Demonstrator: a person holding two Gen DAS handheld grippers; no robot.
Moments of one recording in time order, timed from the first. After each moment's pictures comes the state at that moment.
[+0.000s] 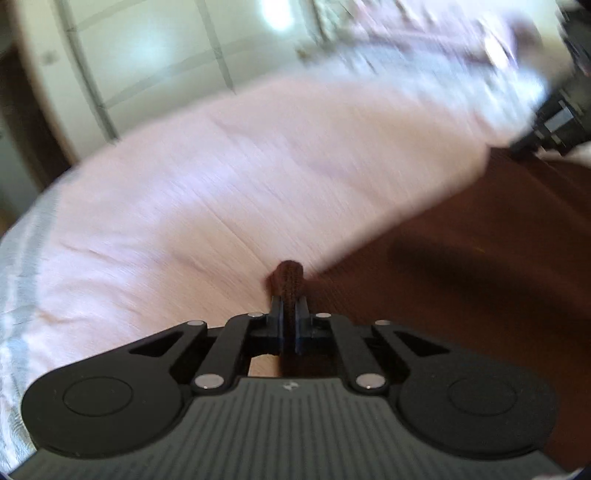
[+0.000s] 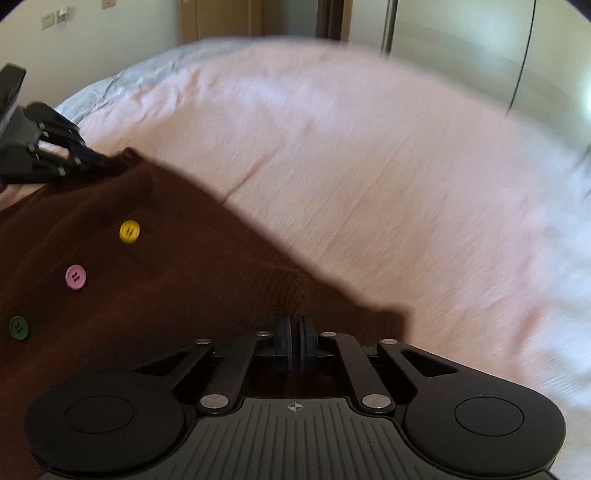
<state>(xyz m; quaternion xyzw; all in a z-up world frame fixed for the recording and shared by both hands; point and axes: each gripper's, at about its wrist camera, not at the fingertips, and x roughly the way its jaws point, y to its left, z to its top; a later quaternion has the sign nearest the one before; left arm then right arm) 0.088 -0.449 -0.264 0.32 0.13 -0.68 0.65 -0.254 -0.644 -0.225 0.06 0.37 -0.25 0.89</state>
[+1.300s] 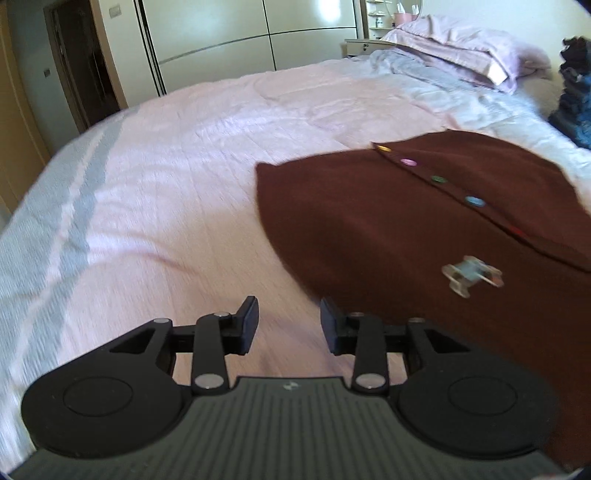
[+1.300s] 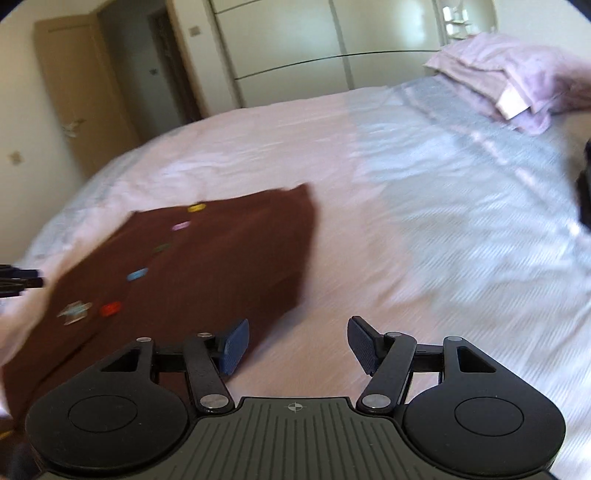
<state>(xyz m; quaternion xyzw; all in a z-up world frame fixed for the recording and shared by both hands) 0.051 -0.201 -0.244 0.30 0.22 -0.64 0.67 -0.490 -0.414 -0.178 0.28 0.24 -0.38 0.85</state>
